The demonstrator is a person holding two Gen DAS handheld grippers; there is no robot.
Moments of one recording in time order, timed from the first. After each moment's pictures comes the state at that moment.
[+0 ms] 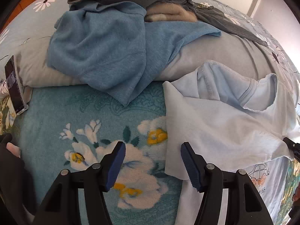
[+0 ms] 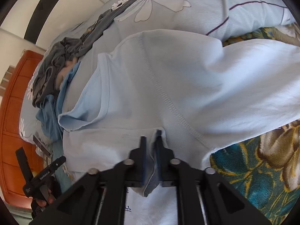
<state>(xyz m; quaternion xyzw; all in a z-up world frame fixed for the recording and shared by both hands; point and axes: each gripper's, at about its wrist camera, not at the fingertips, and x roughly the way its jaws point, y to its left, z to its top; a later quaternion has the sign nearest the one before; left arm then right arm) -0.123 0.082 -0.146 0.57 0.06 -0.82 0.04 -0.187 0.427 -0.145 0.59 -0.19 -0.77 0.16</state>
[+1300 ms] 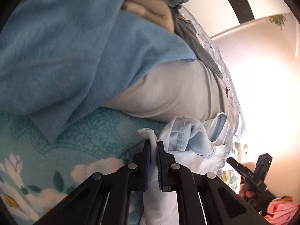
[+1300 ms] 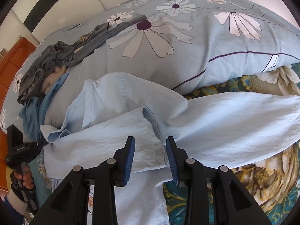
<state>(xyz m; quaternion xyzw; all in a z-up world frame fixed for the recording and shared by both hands) -0.241 0.034 -0.172 0.53 0.30 -0.77 -0.18 -0.212 0.457 -0.121 0.55 -0.11 -0.82 0.10</state>
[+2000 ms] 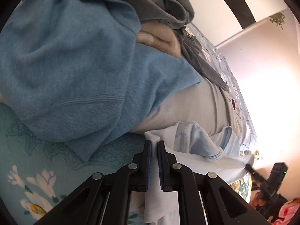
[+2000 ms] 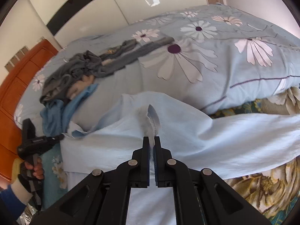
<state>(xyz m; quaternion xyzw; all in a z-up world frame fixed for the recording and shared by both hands) -0.227 0.013 -0.159 0.52 0.29 -0.79 -0.12 -0.193 0.441 -0.092 0.50 -0.10 -0.85 0.16</state>
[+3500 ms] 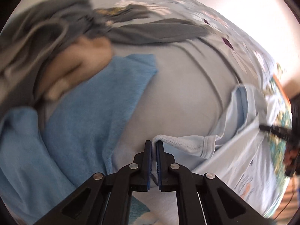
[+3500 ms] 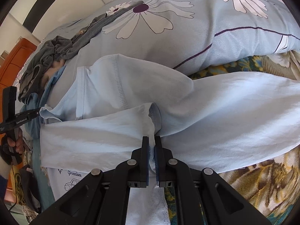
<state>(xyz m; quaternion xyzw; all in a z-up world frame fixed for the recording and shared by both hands) -0.294 0.106 -0.131 0.58 0.00 -0.78 -0.23 -0.207 0.459 -0.147 0.56 -0.13 -0.81 0.13</state>
